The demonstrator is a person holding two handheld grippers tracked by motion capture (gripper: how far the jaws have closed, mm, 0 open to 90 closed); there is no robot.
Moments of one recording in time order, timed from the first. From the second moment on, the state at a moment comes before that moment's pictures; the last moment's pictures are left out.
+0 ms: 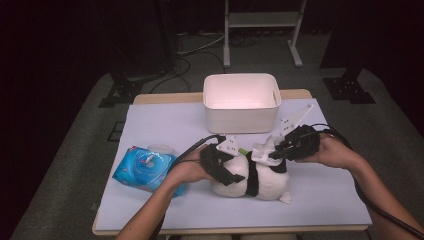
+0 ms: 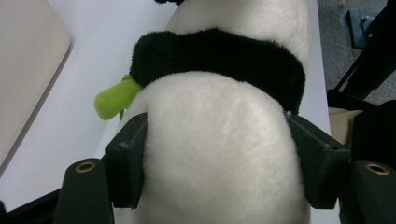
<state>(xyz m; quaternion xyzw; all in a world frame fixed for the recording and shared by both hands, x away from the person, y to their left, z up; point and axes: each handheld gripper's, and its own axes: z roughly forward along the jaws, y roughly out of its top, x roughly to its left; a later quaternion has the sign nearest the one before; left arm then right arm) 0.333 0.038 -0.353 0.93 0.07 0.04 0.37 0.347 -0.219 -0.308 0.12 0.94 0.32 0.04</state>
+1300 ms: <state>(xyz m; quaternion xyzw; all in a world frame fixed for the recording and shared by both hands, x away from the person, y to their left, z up) 0.330 0.039 -0.330 0.93 0.05 -0.04 0.36 0.325 -0.225 -0.310 0.12 0.94 0.33 0.04</state>
